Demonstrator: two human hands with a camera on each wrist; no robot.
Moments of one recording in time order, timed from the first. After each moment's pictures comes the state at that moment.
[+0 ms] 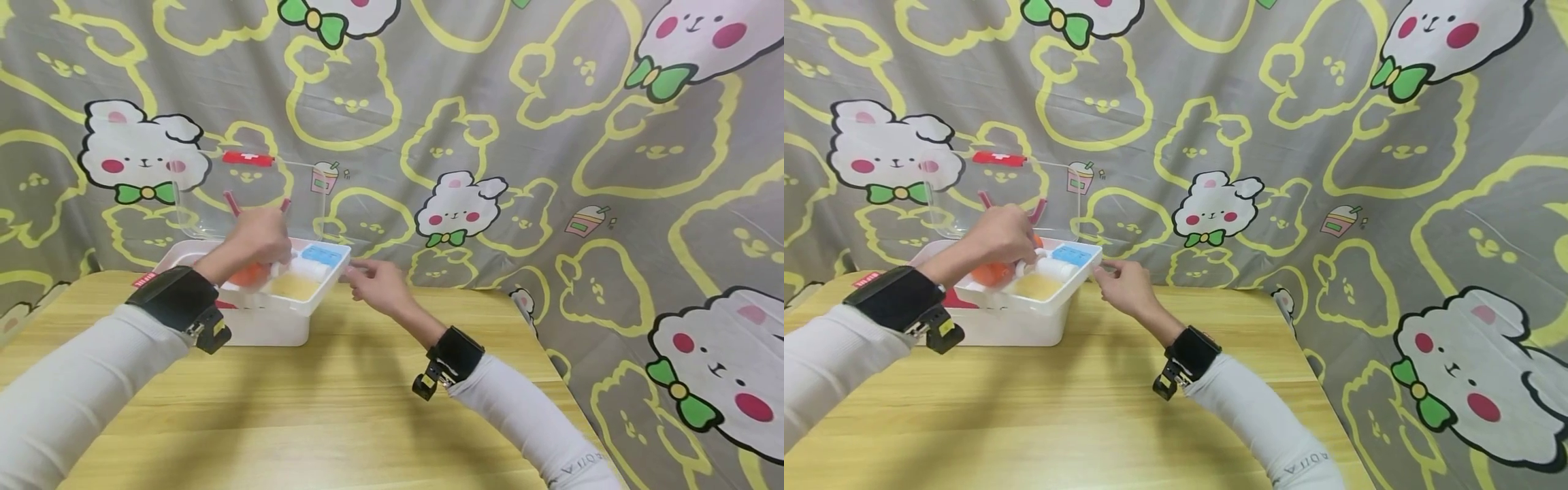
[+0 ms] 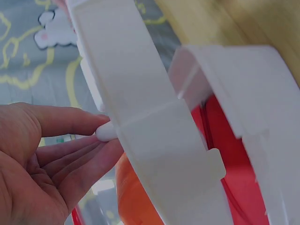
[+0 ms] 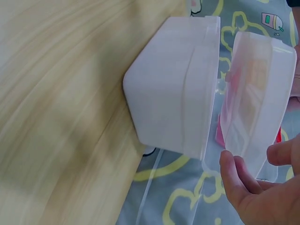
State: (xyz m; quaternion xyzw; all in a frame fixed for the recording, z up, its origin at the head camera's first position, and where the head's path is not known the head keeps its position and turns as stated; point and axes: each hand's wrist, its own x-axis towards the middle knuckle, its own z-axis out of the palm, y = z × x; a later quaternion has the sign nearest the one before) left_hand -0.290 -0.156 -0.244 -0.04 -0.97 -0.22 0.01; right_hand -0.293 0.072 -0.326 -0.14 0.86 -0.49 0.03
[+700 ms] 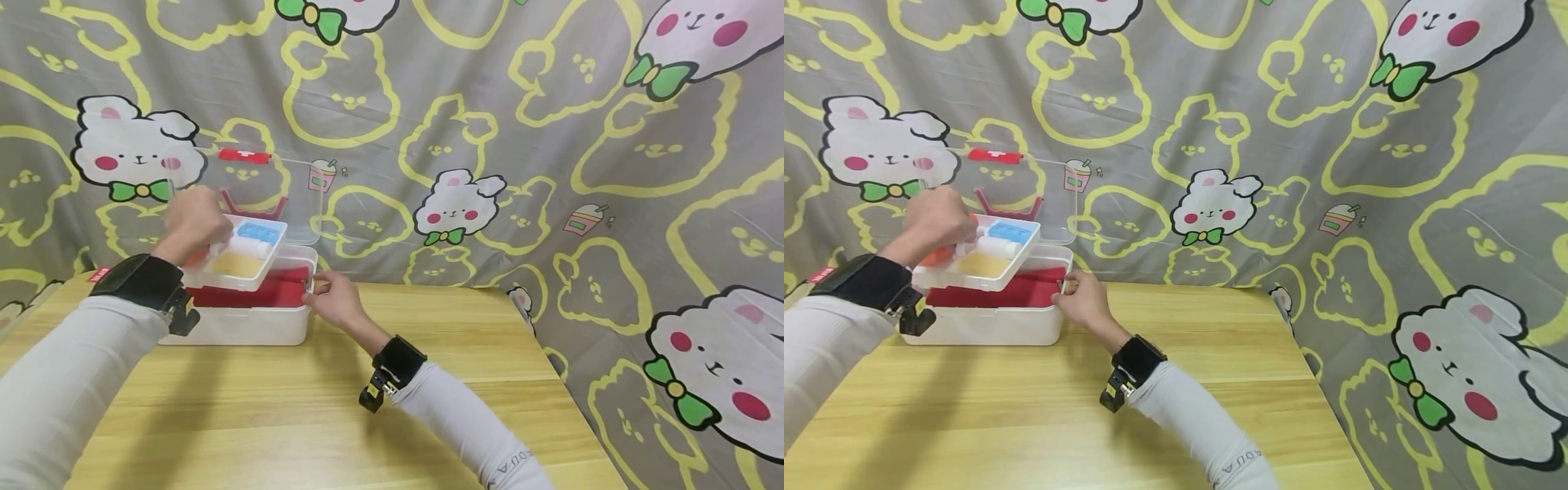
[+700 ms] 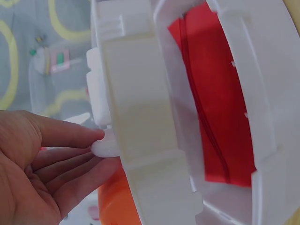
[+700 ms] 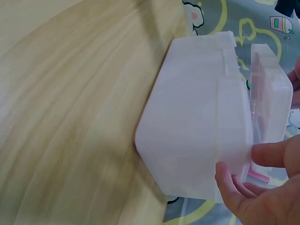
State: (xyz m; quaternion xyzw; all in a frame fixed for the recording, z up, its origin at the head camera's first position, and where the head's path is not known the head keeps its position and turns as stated) left_hand -0.311 -0.236 -0.260 0.05 -0.96 -0.22 0.15; right_hand -0.295 0.006 -0.365 -0.13 0.87 -0.48 0.04
